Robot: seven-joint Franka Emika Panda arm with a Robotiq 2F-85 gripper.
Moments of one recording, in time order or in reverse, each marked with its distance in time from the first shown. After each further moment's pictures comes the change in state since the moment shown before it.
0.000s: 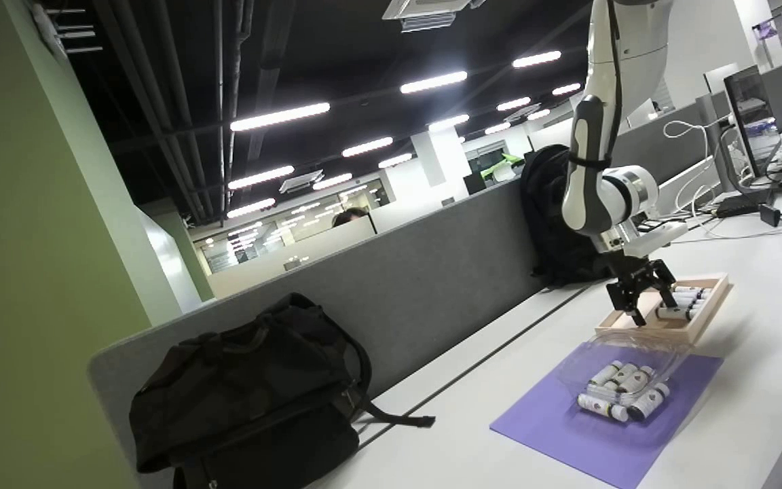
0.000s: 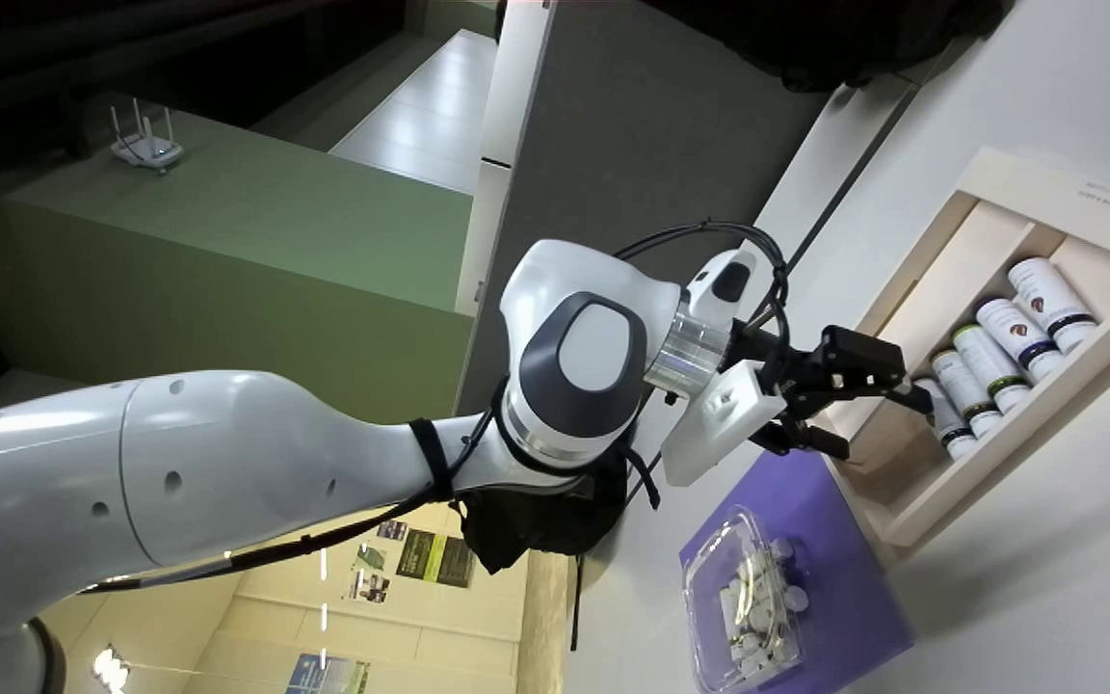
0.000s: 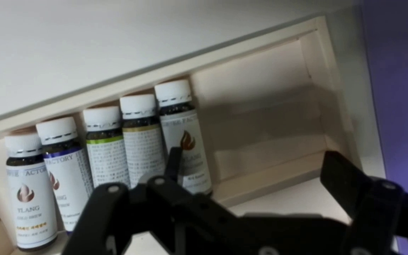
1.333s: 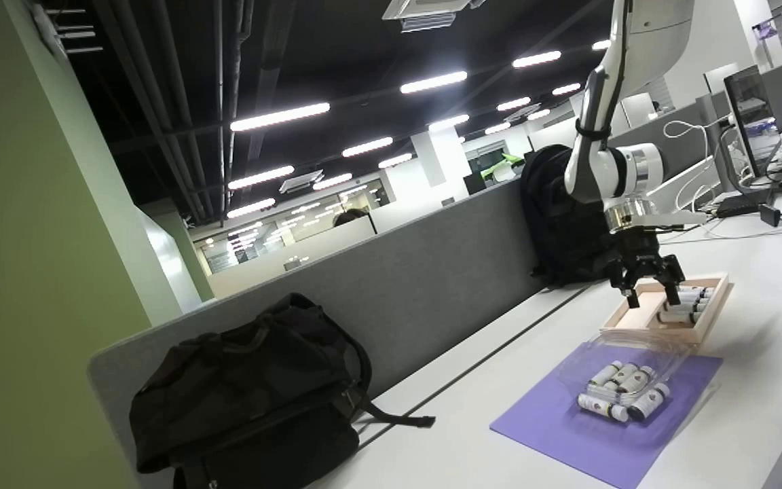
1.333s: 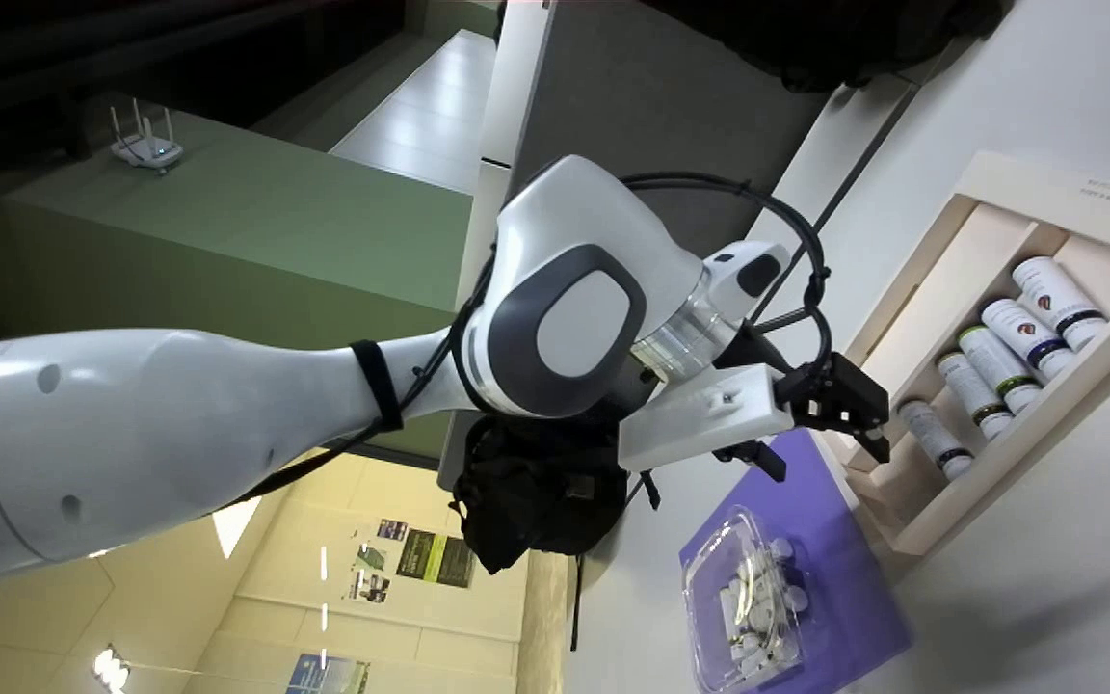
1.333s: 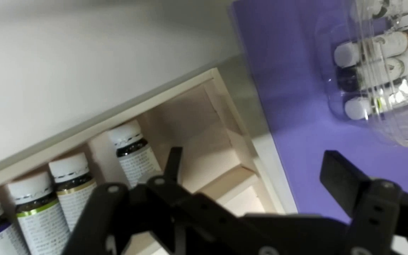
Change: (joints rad) arm -0.205 -0.075 0.125 -0.007 0.316 -0.247 -0.268
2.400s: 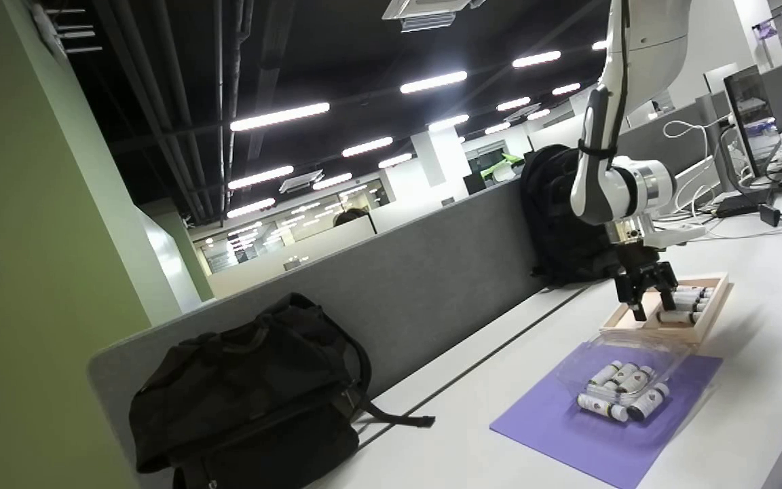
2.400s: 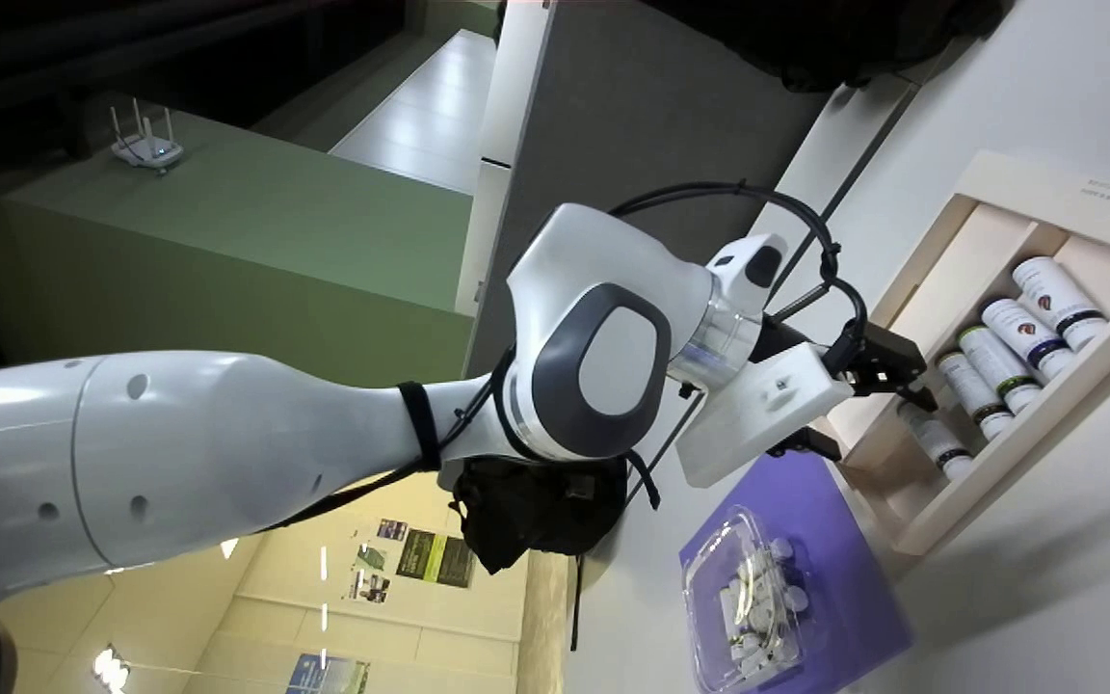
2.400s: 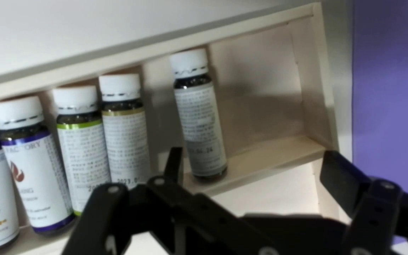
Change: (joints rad) arm 0.047 0.054 -0.015 -0.040 -0.106 0.306 -0.090
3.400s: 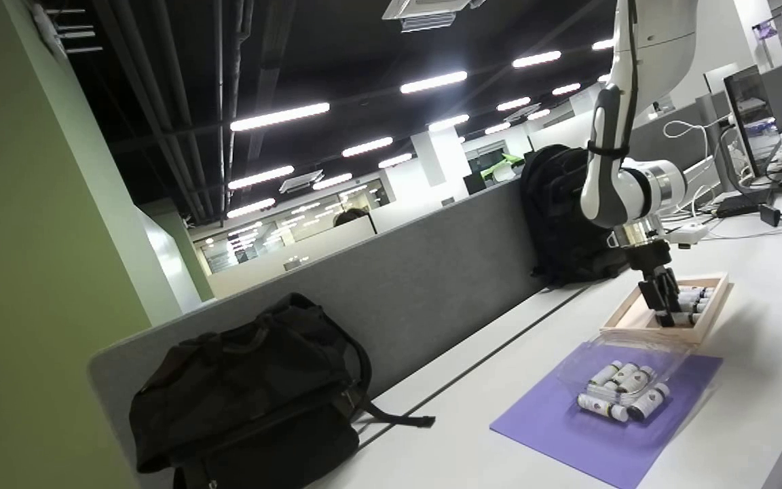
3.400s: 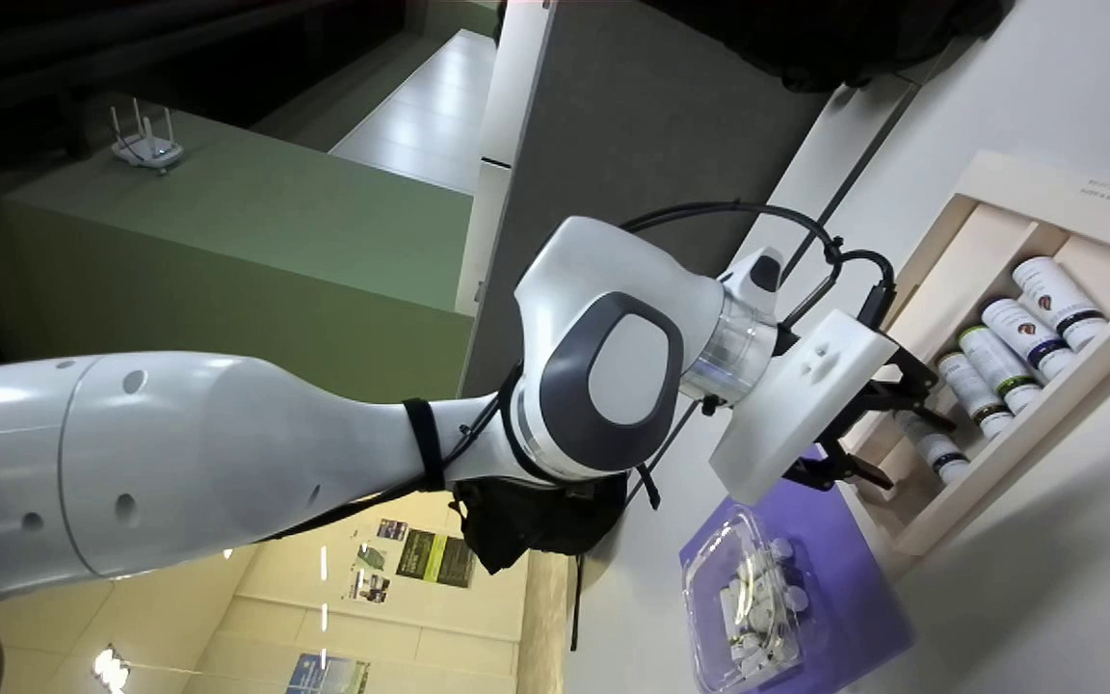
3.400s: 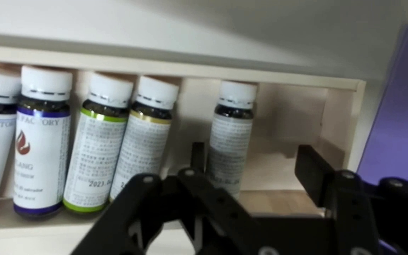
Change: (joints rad) arm -0.035 -0.006 0.016 -0.042 -0.110 0.010 -0.269
